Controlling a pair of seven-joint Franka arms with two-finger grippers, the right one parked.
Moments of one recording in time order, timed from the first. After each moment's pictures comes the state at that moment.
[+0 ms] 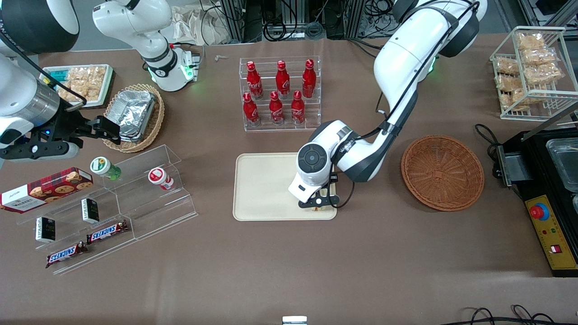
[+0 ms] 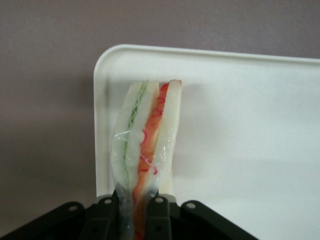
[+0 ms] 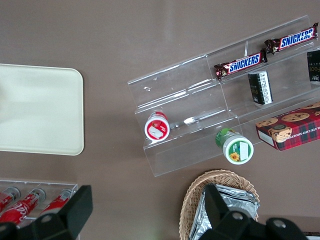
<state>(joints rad) -0.45 0.81 -0.30 -1.35 0.24 1.97 -0.88</state>
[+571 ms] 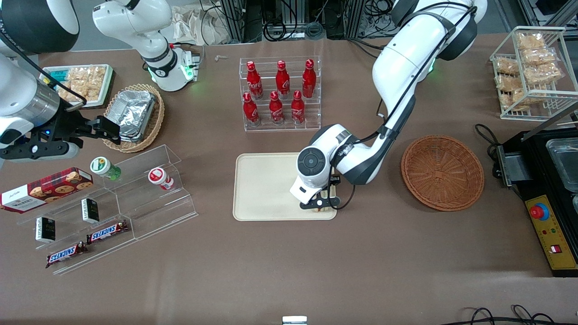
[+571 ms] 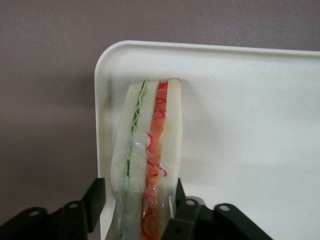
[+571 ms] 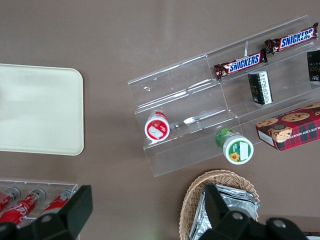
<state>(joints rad) -0.45 0.83 -0.30 -1.35 0.25 1.98 -0.88</state>
